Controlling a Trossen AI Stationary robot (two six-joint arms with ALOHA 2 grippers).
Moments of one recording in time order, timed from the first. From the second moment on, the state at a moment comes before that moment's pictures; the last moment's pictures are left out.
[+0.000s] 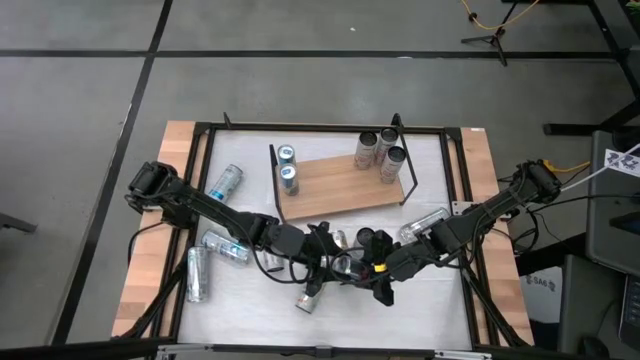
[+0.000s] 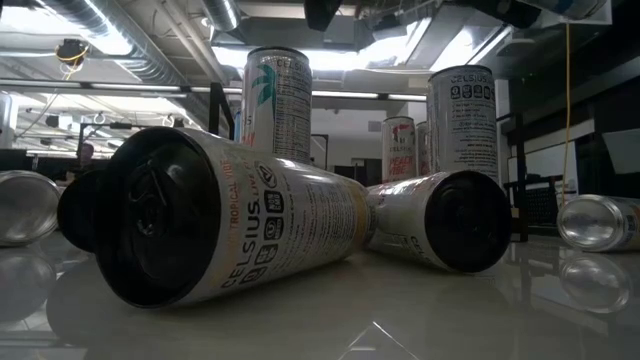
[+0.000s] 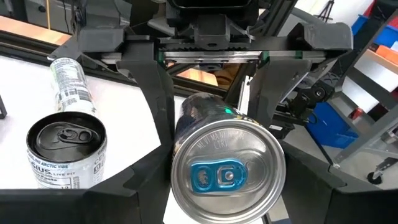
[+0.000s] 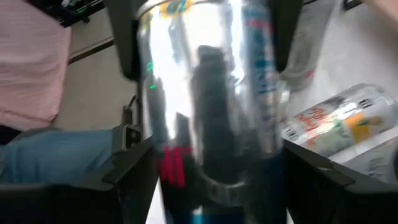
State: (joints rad) left arm -0.34 1.72 1.19 0.28 -0.14 -0.41; right arm 0.54 1.46 1.16 -0.44 0.16 0.73
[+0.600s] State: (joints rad) left arm -0.27 1.69 1.29 0.05 0.00 -0.39; right arm 0.54 1.27 1.16 -0.47 0.14 0.70
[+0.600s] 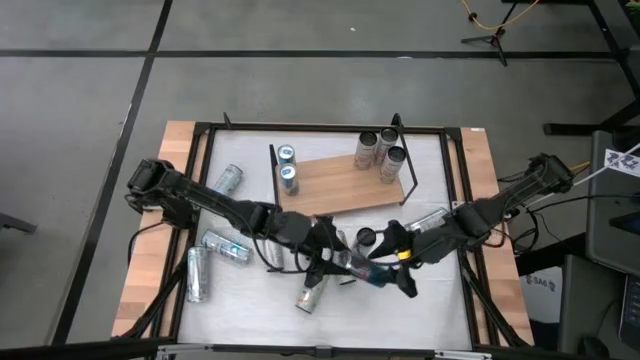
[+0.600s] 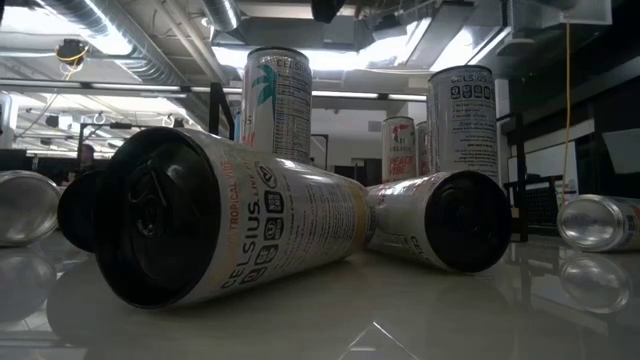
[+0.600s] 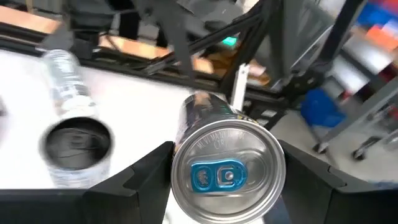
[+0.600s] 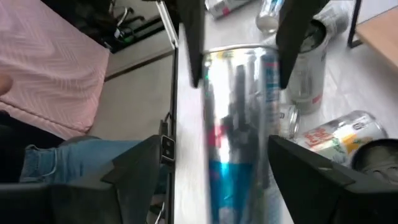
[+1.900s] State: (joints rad) left arm 0.05 1.68 1.69 -1.24 -0.04 -0.15; right arm 0.54 1.10 1.16 -0.65 0.33 0.61
